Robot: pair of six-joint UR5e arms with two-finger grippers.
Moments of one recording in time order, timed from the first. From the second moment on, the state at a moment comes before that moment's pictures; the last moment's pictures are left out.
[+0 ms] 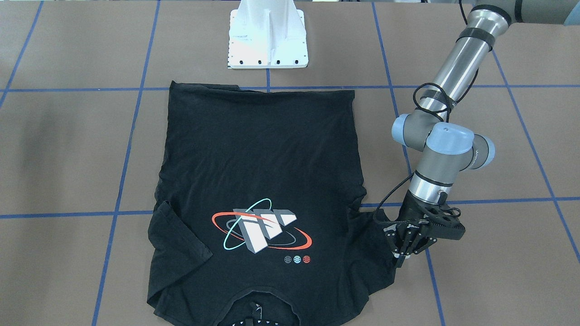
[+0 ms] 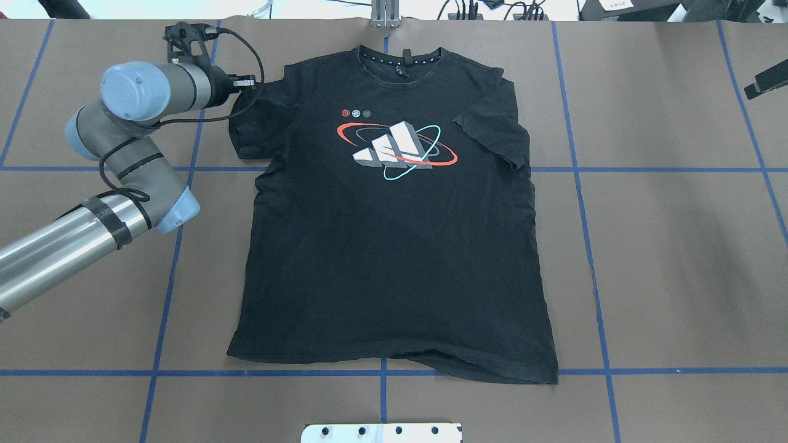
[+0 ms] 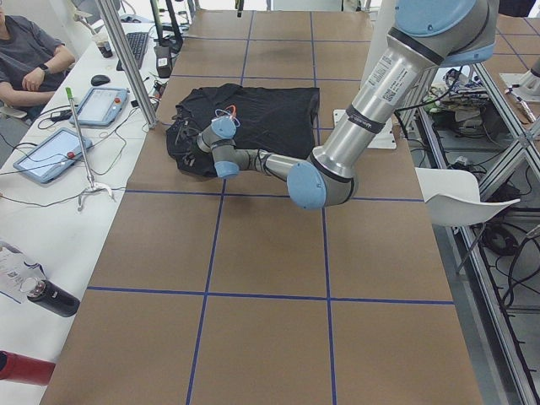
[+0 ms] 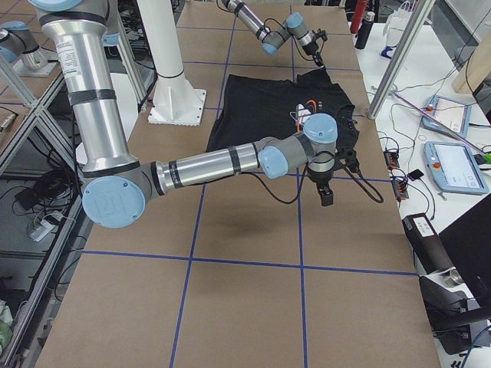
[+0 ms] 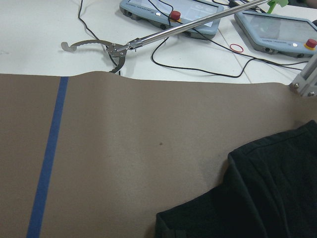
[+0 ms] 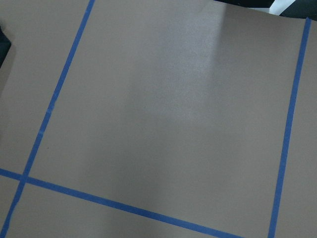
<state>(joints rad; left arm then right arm) -0.83 -2.23 -1.09 -2.57 -1.62 -1.10 1.38 -1.37 1.63 -1.35 2.29 0.21</state>
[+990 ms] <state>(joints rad) -0.72 -2.48 -1.05 -2.23 -1.55 -1.37 1.38 -1.37 1.62 -1.35 2.29 0.21</state>
